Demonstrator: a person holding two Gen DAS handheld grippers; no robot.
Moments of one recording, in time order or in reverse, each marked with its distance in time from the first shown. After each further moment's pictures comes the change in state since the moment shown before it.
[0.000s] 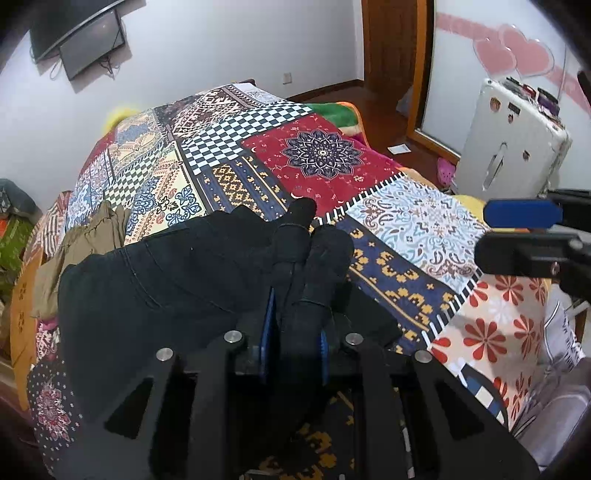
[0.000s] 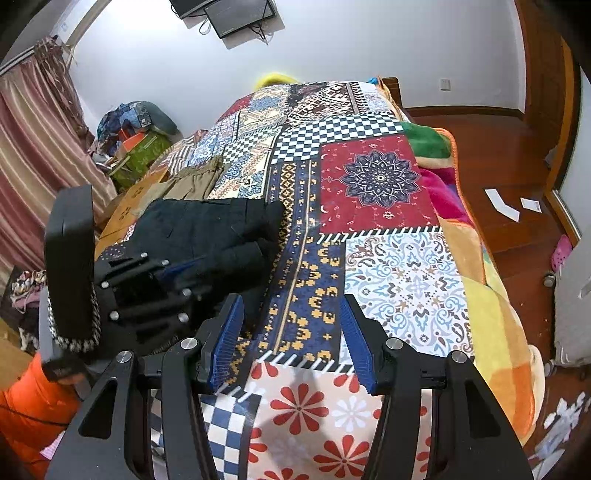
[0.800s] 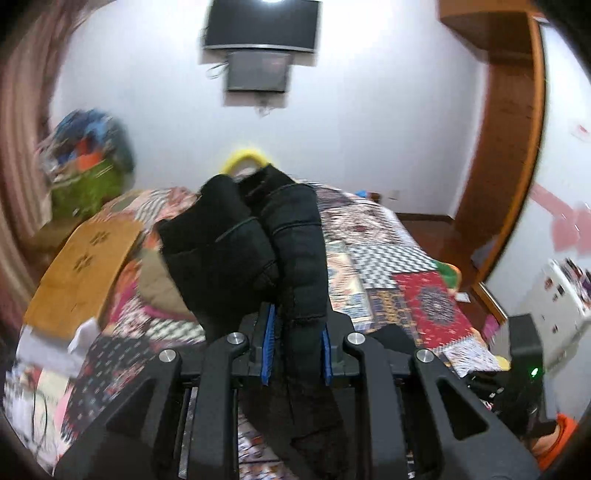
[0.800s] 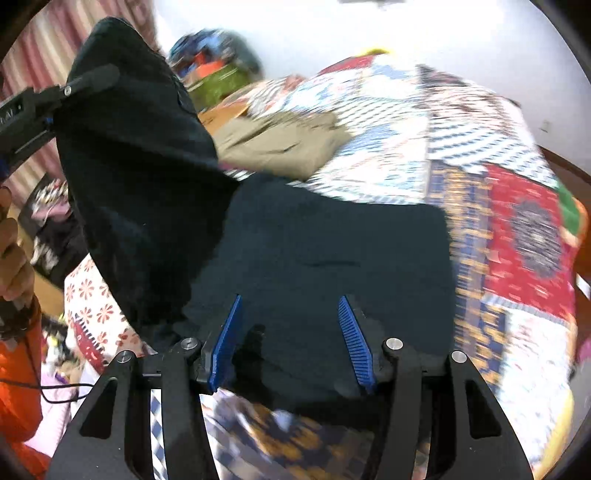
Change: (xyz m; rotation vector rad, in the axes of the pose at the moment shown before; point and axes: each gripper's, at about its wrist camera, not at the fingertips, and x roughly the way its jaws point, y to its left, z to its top) left arm -0.154 0.188 -0.014 -0.448 -0.372 0.180; right arm 0.086 0.119 0.023 -0.294 0.151 0.130
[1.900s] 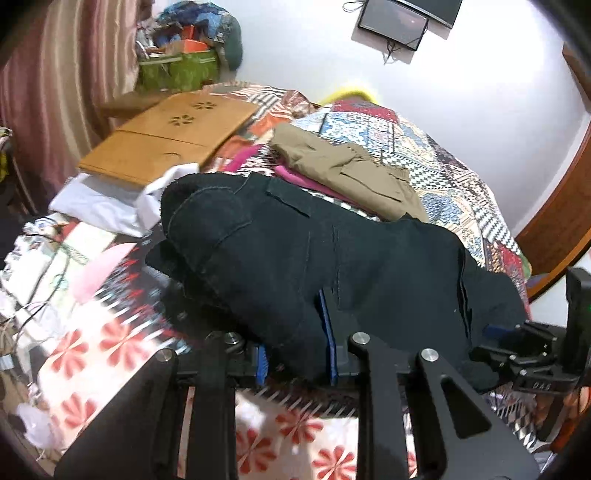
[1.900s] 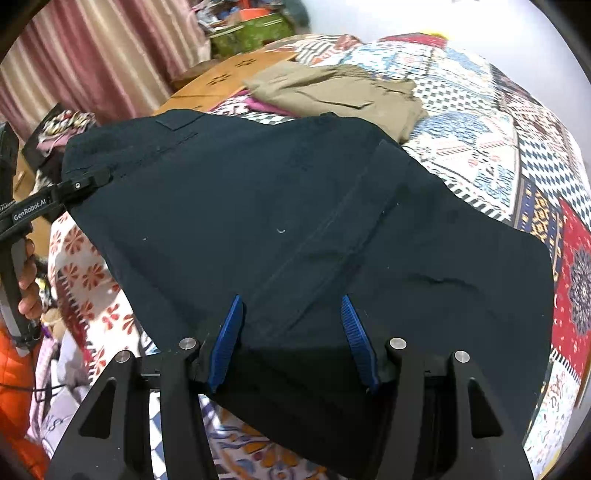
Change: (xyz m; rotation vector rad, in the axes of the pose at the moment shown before) left arm -0.019 0.179 -0.158 -0.394 0.230 0.235; right arm 0.086 0.071 0.016 -0.224 0.197 0.053
